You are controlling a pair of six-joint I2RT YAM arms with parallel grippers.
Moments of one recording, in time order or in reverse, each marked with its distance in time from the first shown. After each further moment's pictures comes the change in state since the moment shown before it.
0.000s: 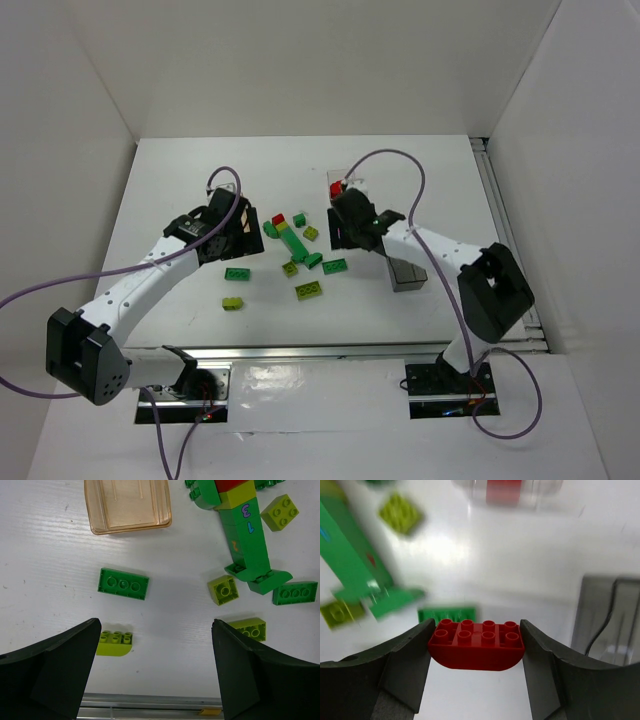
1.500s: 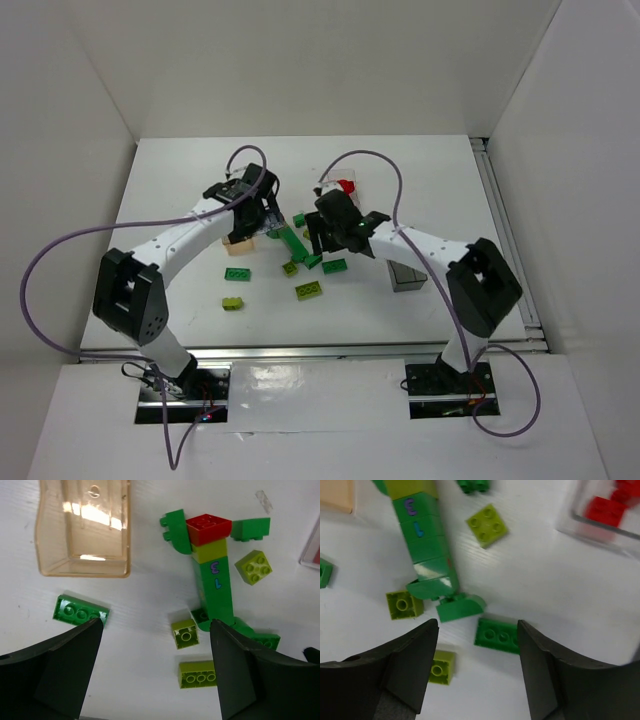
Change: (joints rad) left arm -0.011 0.364 0.271 -0.001 -0.024 -0.168; right arm 0.043 0.068 0.101 0.065 -0.135 -0.076
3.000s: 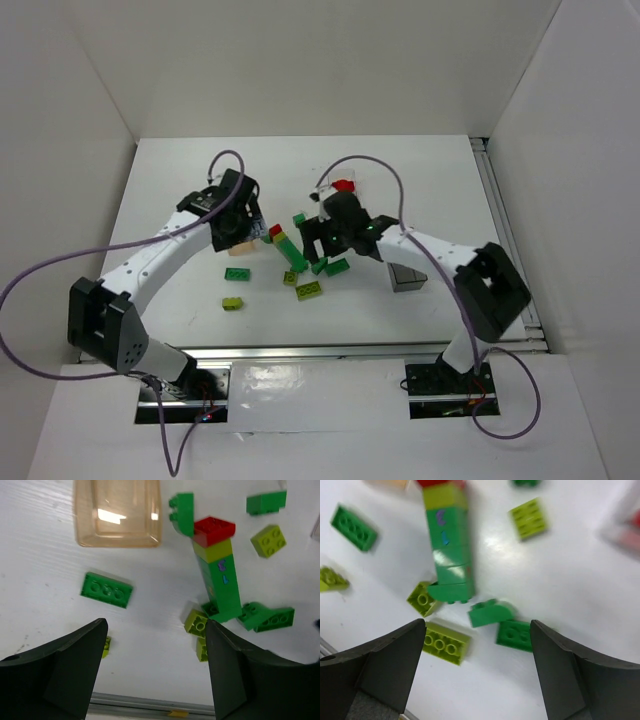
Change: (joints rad) left arm 0.060 -0.204 -0.093 -0.088 0.020 0.043; right arm -0.007 0.018 -0.037 0.090 -0.250 -0.115
